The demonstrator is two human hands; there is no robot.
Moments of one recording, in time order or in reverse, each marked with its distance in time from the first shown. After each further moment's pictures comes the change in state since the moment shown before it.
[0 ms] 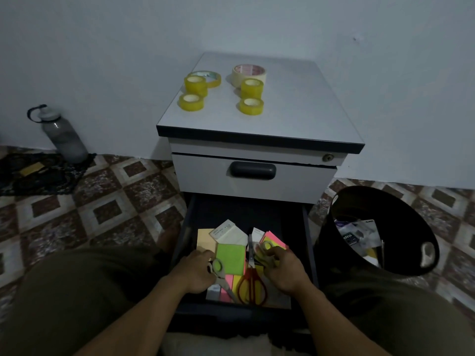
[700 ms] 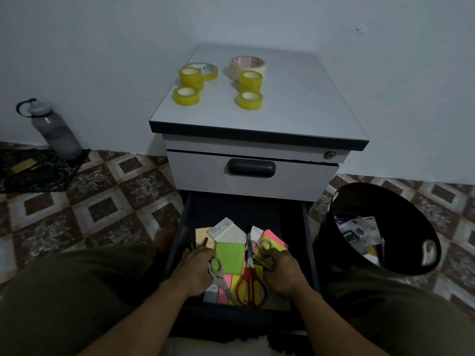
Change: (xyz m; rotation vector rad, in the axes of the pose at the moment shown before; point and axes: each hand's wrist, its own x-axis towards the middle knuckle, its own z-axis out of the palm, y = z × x) left_hand 0.032 -0.014 0.026 0.102 0.190 0.097; right_hand 0.011 0.010 0.012 -0.100 -0.042 0.025
